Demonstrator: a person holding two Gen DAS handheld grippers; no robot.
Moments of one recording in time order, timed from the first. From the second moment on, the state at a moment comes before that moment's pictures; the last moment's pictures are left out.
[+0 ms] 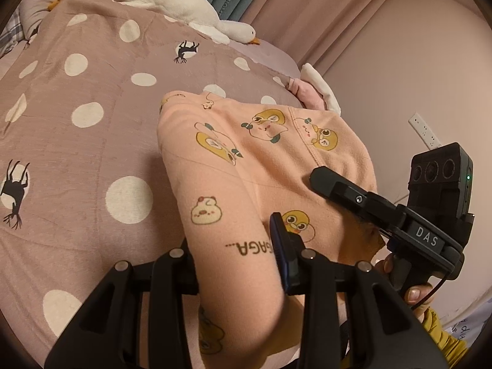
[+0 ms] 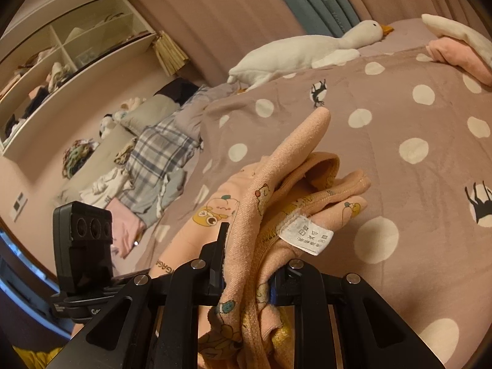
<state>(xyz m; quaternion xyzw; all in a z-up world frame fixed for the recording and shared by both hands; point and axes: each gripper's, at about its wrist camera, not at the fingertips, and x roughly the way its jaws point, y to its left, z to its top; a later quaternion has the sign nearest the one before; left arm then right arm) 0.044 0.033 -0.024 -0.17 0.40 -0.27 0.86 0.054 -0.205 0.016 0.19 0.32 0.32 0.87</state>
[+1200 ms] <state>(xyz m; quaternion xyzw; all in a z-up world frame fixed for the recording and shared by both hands) 0.064 0.081 -0.038 -0.19 0.40 -0.23 0.87 0.068 -0.146 0.015 0.14 0.33 0.34 0.87</state>
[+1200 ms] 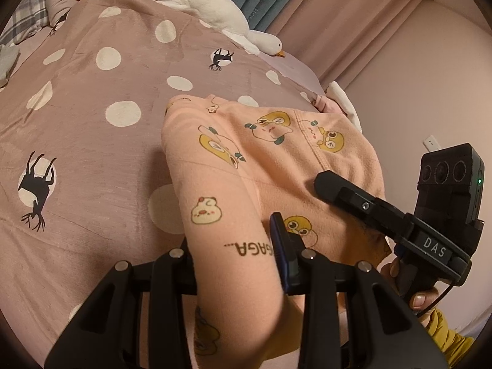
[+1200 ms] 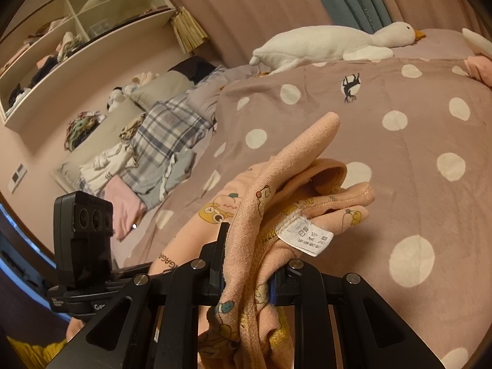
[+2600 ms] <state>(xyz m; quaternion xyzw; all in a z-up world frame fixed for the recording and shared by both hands) 0.139 0.084 -0.064 -0.20 0.42 -0.22 0.86 0.129 -0.134 -0.004 0.14 0.34 0.34 0.87</state>
